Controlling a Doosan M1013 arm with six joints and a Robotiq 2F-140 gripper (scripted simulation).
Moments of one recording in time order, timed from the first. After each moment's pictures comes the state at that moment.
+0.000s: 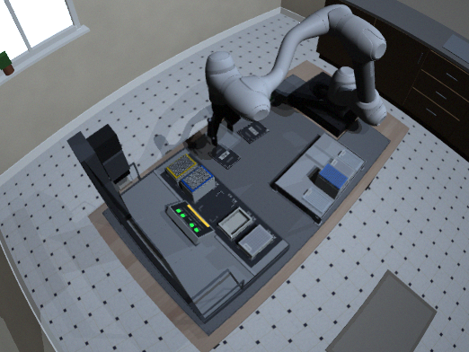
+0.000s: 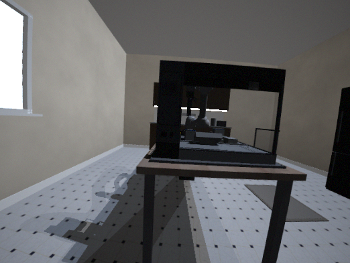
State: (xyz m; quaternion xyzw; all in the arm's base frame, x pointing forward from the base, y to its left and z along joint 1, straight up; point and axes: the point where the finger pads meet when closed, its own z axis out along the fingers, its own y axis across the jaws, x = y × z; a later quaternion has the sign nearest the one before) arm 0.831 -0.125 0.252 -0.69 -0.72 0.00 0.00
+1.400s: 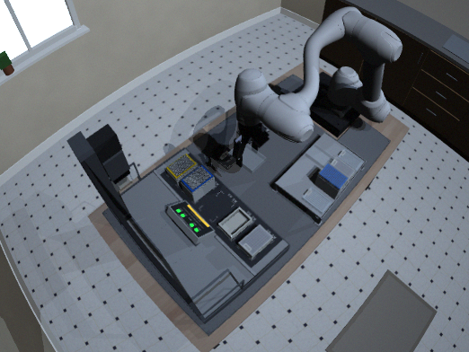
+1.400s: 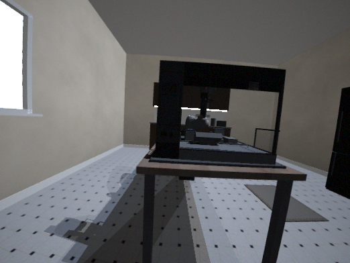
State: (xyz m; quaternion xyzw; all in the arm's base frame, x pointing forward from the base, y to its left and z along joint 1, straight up) arm 0.830 0.020 0.252 -0.69 -0.72 0.00 0.00
